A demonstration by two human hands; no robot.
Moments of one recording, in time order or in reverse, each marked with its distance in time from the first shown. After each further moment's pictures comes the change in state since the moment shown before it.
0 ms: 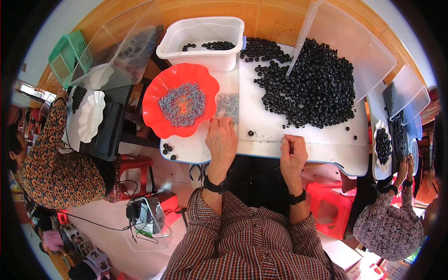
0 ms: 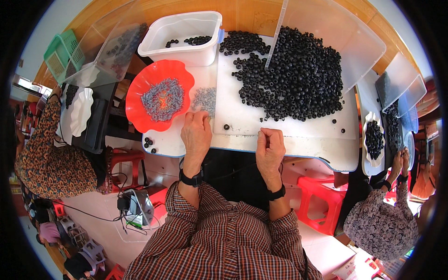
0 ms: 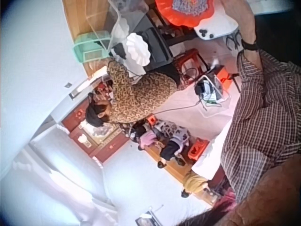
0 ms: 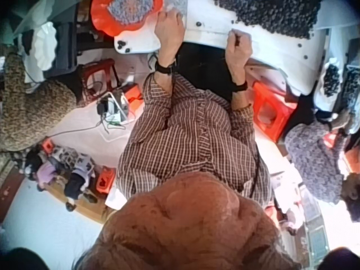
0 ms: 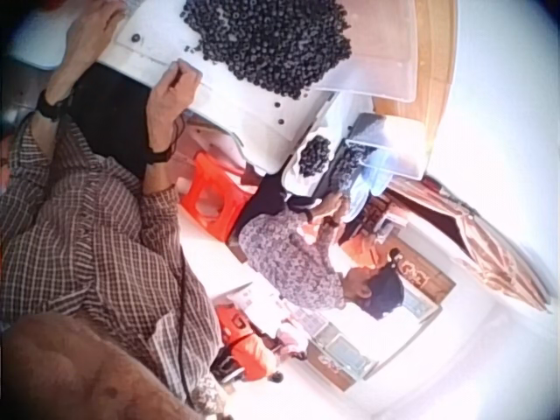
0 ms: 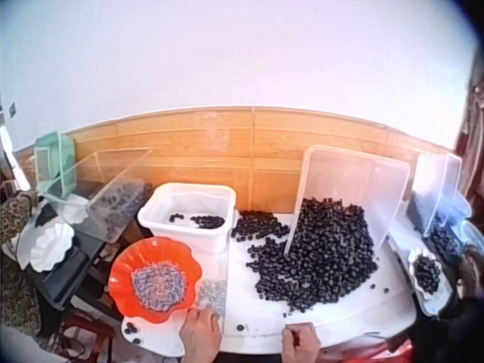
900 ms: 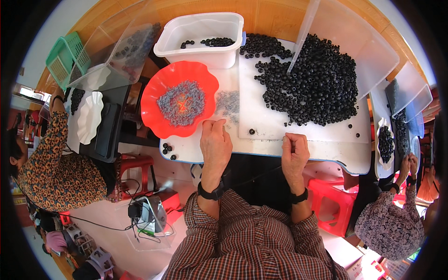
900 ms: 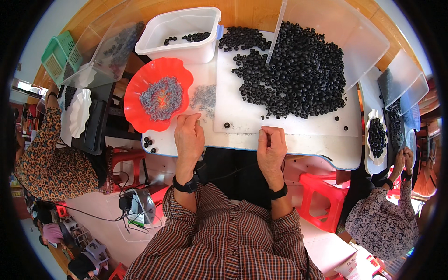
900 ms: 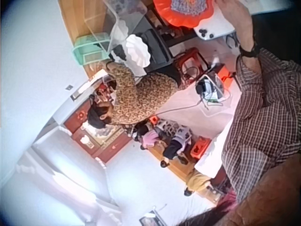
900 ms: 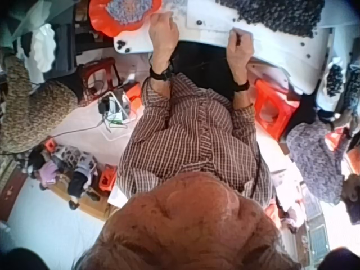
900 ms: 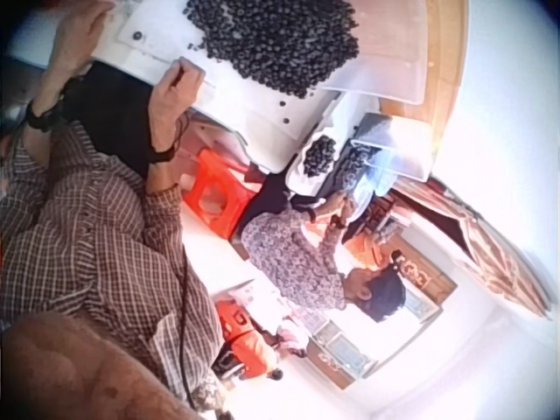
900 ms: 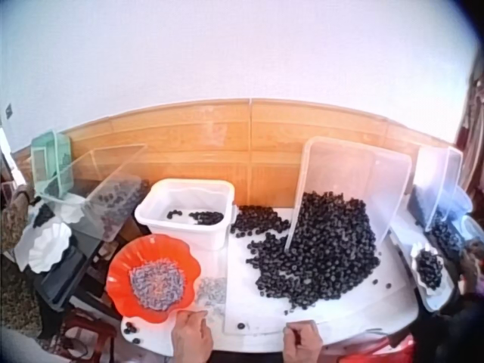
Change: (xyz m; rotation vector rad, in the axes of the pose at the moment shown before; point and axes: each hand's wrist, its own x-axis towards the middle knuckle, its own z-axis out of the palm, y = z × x) left_hand -0.005 -0.009 -0.023 -0.115 0.014 0.060; right_hand 0.000 -0.001 0.000 0.000 -0.011 -0.031
